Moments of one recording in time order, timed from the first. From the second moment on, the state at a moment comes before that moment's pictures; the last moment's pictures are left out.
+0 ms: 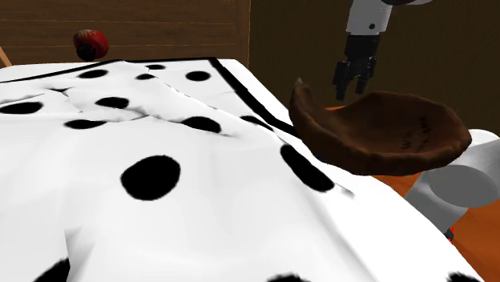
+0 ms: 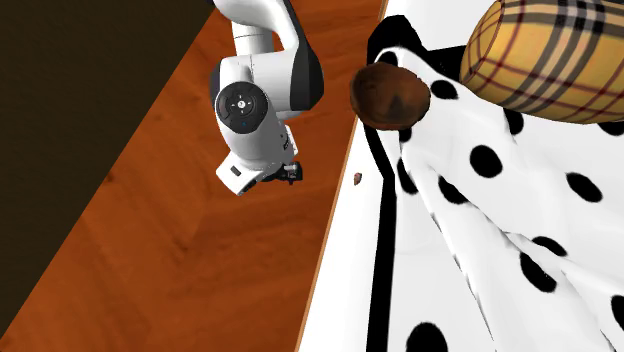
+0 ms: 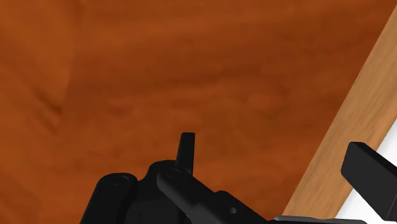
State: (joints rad) arm 0.01 -0.76 0.02 -2.41 0.01 1.56 0.14
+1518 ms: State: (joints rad) arm 0.12 -0.57 0.38 -2.05 0.07 1.60 0.40
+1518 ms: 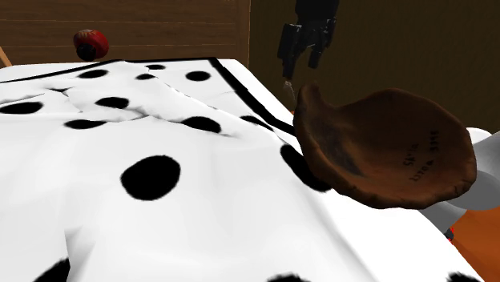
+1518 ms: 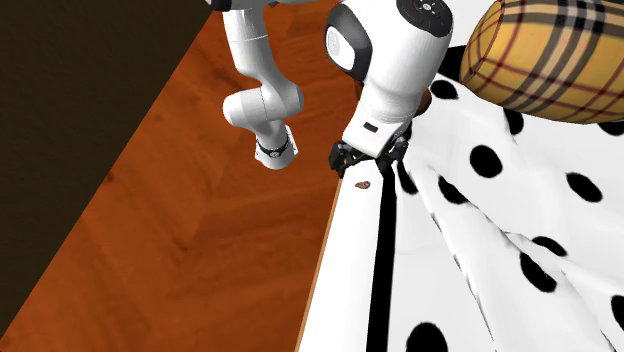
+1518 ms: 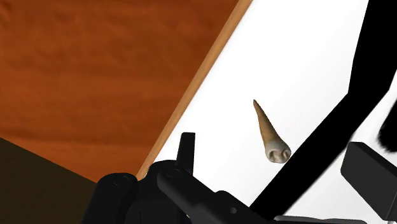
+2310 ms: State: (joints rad) arm 0.12 -0.58 0.38 -2.12 0.07 1.66 0.39
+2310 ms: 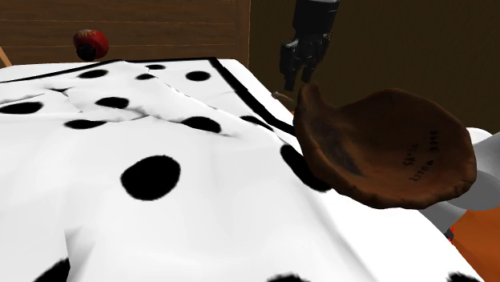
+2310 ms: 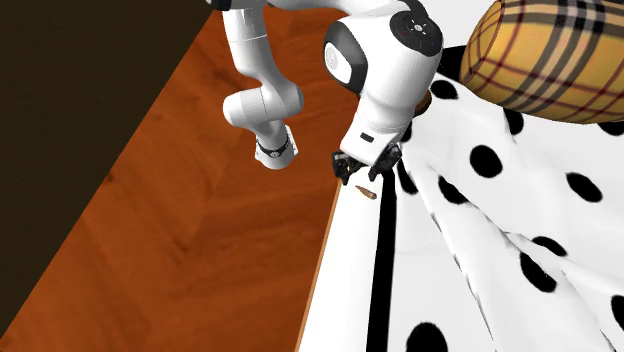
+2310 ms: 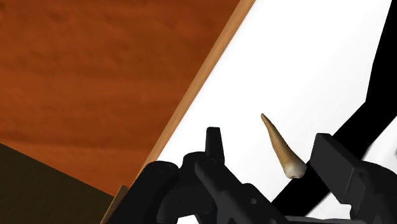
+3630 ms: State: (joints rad) arm 0.17 -0.43 0.41 -2.05 -0.01 1.74 0.15
